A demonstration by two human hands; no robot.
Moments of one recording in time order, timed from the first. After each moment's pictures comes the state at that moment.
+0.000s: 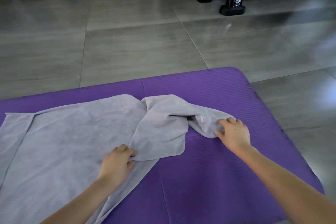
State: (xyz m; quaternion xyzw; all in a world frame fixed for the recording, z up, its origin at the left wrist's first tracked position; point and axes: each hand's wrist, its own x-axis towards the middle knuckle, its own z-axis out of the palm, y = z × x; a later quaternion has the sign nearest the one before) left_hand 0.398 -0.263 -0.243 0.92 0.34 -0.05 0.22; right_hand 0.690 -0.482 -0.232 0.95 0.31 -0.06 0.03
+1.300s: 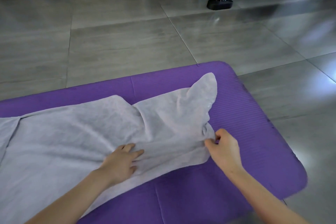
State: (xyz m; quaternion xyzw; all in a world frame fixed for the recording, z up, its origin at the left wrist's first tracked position) left_hand 0.422 -0.279 -0.220 0.93 0.17 -0.28 0.17; right_hand 0.602 -0.501 -0.178 0.92 0.10 -0.14 -0.36
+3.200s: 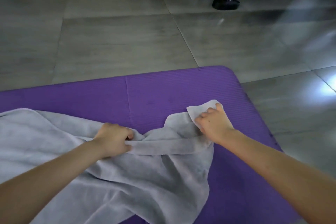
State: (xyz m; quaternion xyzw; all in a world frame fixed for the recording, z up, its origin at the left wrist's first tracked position) left_hand 0.501 -0.225 -0.212 0.97 0.16 -0.19 0.02; right_hand 0.720 -0.435 -0.199 0.81 0.53 -0.01 0.26
